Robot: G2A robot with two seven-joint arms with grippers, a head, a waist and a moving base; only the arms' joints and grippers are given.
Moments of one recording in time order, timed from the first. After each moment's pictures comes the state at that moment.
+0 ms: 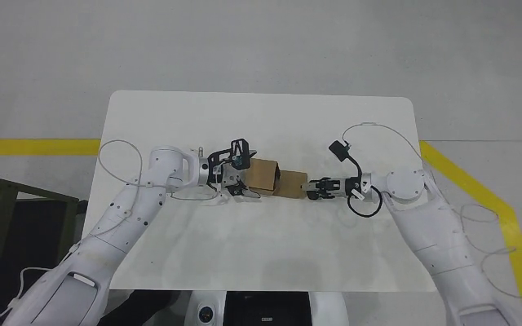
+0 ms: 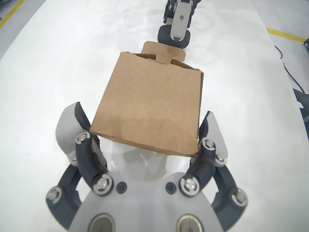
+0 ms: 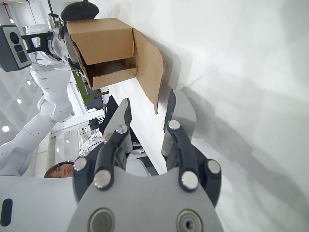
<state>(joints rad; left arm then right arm) 0.78 -1.09 -0.87 -1.22 1.31 -1.01 -0.02 -0.94 -1.10 1.12 -1.23 0.05 -0.14 1.17</state>
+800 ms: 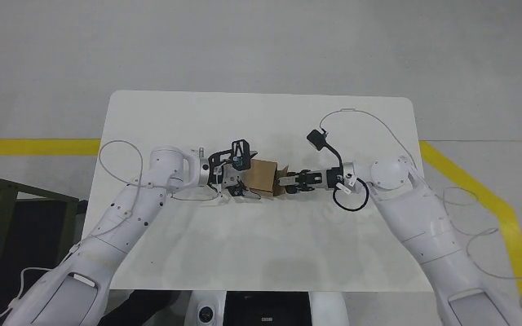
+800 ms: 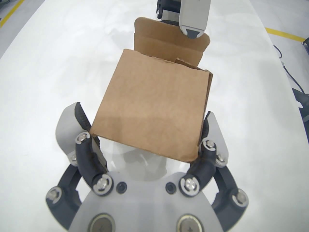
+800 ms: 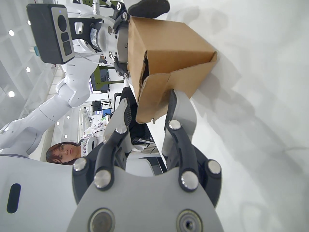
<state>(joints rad) 0.78 -1.09 -0.86 -1.22 1.30 -1.01 -0.02 -0.84 -1.14 1.00 -1.27 0.17 -0.20 1.18</state>
